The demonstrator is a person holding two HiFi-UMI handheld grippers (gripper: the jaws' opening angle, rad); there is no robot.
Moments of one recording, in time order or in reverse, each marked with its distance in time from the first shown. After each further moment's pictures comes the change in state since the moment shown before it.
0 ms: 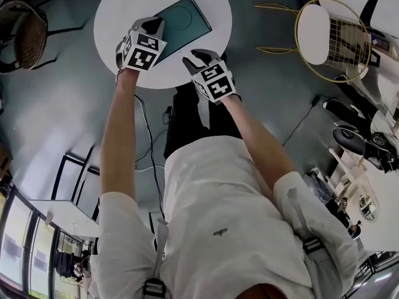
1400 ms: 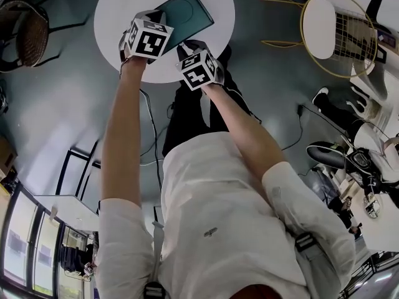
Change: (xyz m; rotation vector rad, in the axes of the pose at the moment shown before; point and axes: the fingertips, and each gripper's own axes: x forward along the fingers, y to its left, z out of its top) left arm 0.010 -0.002 0.000 -0.115 0.142 0.060; right arm 0.041 -0.005 -0.006 -0.035 0.090 -0.140
